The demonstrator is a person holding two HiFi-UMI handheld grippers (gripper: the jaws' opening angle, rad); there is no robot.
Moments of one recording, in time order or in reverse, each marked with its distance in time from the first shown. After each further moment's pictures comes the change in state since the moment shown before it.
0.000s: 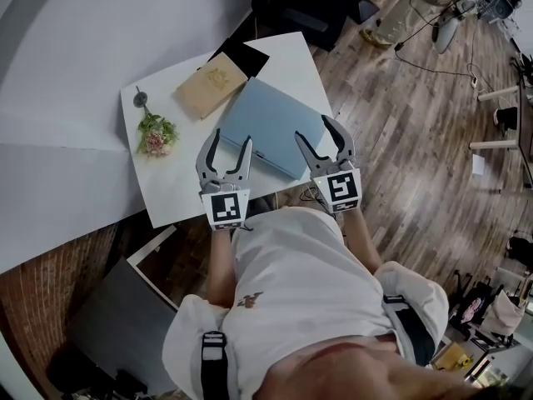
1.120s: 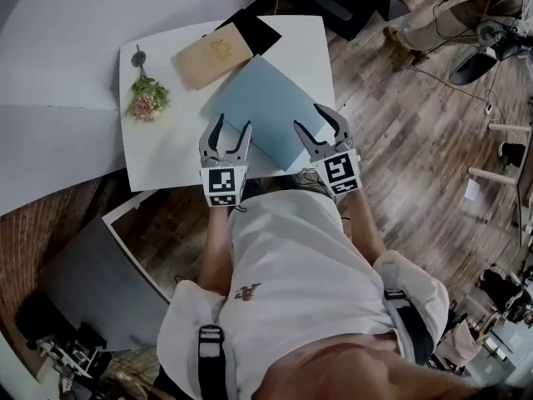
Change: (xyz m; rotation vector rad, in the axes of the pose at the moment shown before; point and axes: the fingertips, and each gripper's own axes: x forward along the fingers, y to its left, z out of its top) left arm 0.032 -0.029 -0.085 -0.195 0.217 0.104; right arm 0.038 -0.017 -0.066 -0.123 0.154 0.320
